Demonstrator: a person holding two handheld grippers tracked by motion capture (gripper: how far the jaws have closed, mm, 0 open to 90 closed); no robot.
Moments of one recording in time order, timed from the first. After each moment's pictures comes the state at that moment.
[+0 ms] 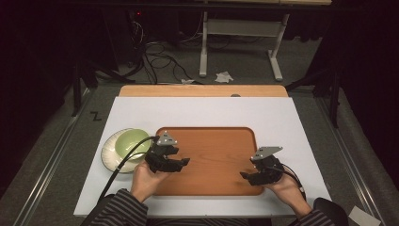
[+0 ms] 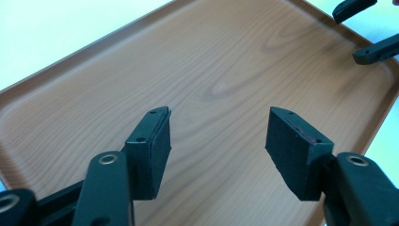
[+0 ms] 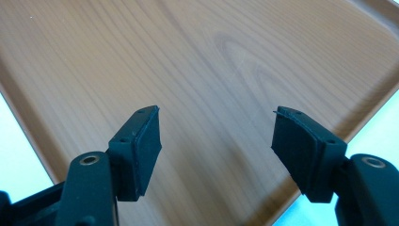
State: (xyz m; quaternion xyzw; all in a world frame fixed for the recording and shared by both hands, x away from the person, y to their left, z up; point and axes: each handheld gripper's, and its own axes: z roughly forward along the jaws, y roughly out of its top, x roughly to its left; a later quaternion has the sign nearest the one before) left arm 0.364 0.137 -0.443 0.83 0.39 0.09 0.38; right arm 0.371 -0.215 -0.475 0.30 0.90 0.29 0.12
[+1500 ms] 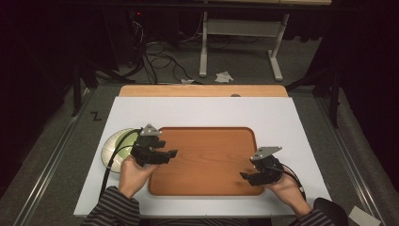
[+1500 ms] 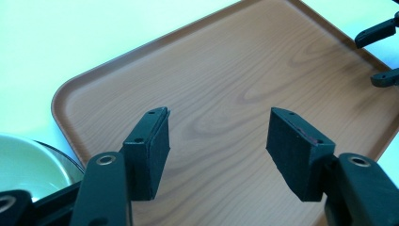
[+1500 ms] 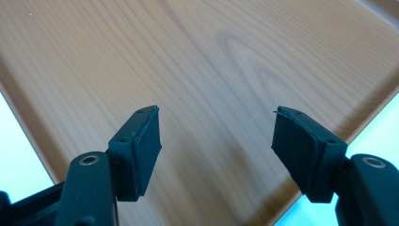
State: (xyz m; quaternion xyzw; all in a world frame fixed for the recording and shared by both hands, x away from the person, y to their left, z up) left arm 0.371 0.173 -0.423 0.81 0.44 0.10 0.38; right arm 0.371 -0.214 -0.476 0.30 0.90 0.28 0.12
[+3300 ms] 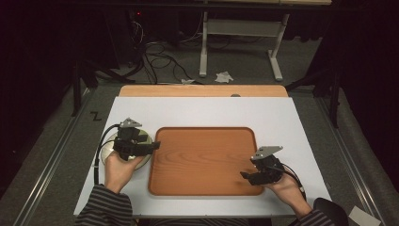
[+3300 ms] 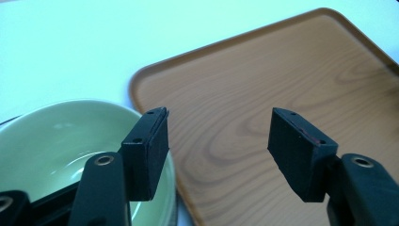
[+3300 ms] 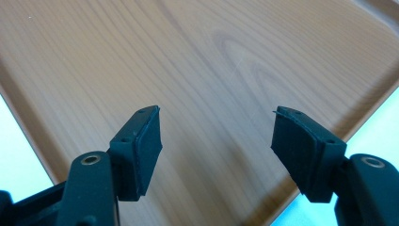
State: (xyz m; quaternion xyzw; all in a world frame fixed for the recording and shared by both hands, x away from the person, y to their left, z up) left arm 0.380 0.221 -0.416 0.77 0.50 0.12 0.38; right arm 0.372 -0.216 -0.475 0.30 0.90 0.29 0.12
